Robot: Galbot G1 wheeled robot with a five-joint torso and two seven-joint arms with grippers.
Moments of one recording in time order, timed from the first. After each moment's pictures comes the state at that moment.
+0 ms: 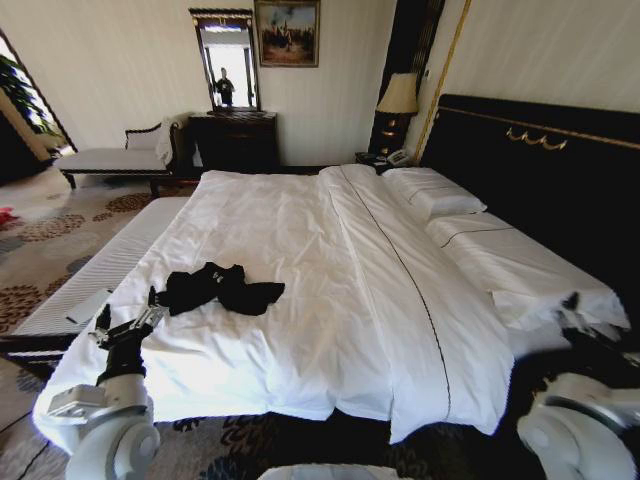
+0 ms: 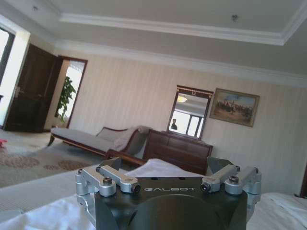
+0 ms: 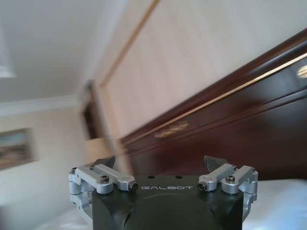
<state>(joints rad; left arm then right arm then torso) 1.66 -1.43 -0.88 -2.35 -0.56 0.04 -0.19 -1.64 1.24 0.96 2.25 0.72 0.17 0.38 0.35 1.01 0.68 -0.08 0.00</state>
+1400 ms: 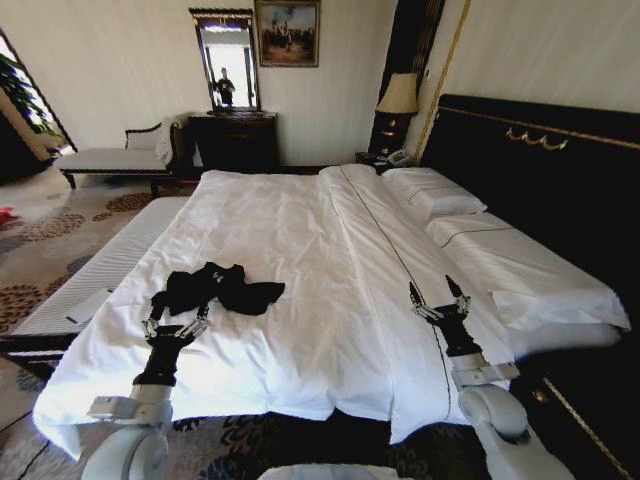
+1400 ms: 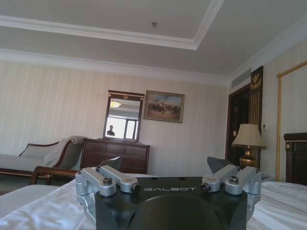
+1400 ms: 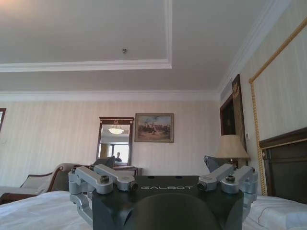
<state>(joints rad) 1.74 -1.40 -0.81 -2.30 -0.43 -0.15 0.10 -1.53 1.14 0.73 1.98 0.49 0.39 -0.15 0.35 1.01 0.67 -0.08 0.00</state>
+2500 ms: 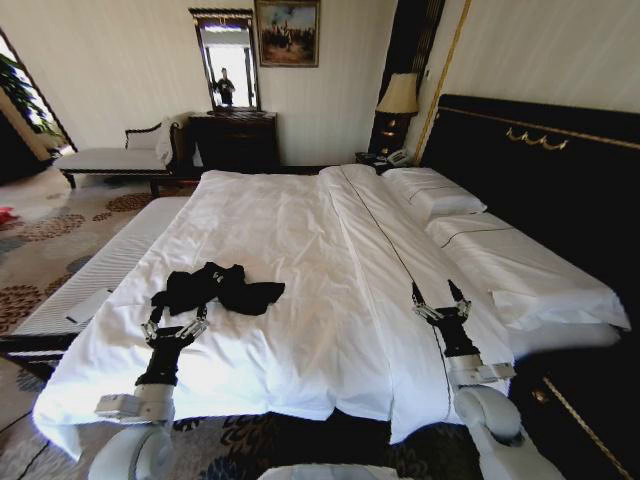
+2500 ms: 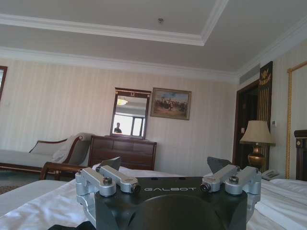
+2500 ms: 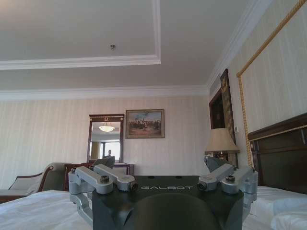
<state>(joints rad) 1.72 -1.42 -0.79 -2.27 -0.41 -0.15 0.08 -1.52 1.19 0.72 1.97 0.48 0.38 -0.14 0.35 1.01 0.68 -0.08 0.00</state>
